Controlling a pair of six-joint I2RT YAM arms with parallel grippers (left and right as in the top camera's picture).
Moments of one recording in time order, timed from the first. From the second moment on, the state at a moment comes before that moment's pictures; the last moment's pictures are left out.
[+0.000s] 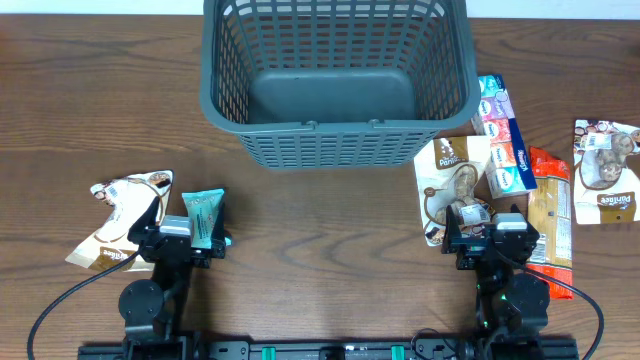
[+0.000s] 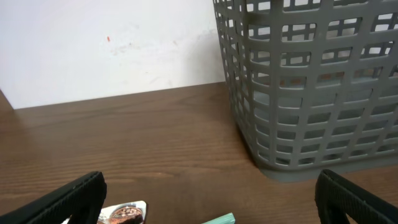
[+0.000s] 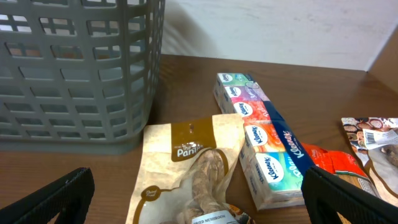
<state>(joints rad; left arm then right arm) 0.04 0.01 0.02 -0.10 0.15 0.12 0.05 0.01 0.09 -0.27 0.07 -0.05</state>
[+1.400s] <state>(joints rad) 0.04 0.07 0.02 -0.10 0.14 0.08 -0.08 0.68 1.04 -1.08 0.04 0.10</state>
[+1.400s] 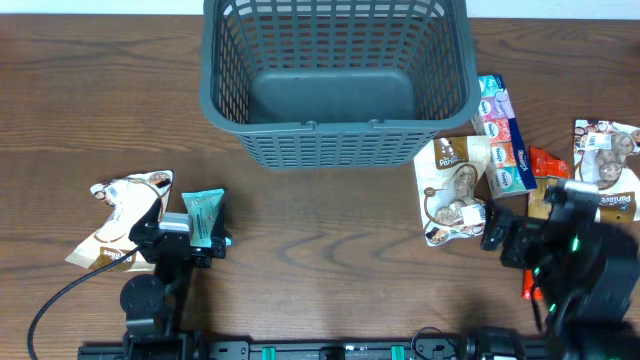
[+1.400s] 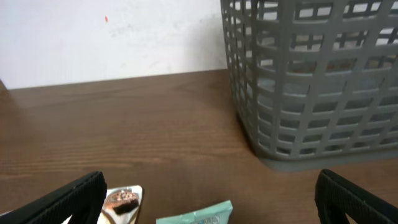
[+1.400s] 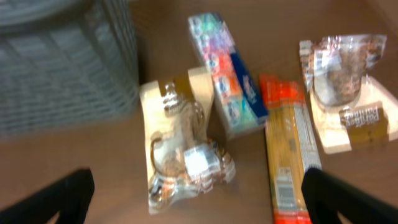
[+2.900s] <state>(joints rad) 0.04 0.08 0.02 -0.11 0.11 0.06 -0.56 1.56 1.15 -0.93 -0.05 -0.31</state>
